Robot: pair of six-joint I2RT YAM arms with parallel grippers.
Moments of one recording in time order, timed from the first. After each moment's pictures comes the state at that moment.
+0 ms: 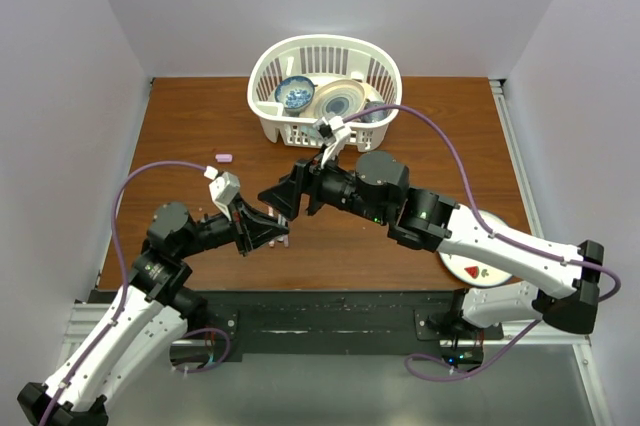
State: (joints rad) left arm -0.49 0.49 0.49 -0.04 0.69 -0.47; right arm 1.14 1.25 1.26 -0.08 0.04 0.58
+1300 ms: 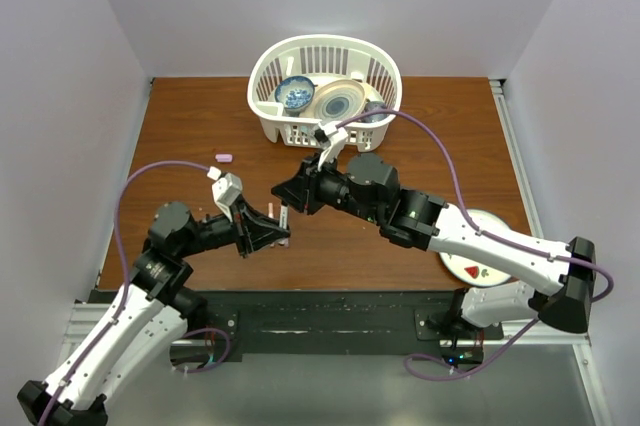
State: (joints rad) left arm -0.49 0.49 0.49 -0.03 0.72 -0.47; right arm 1.11 1.28 1.20 -0.07 0.06 0.54
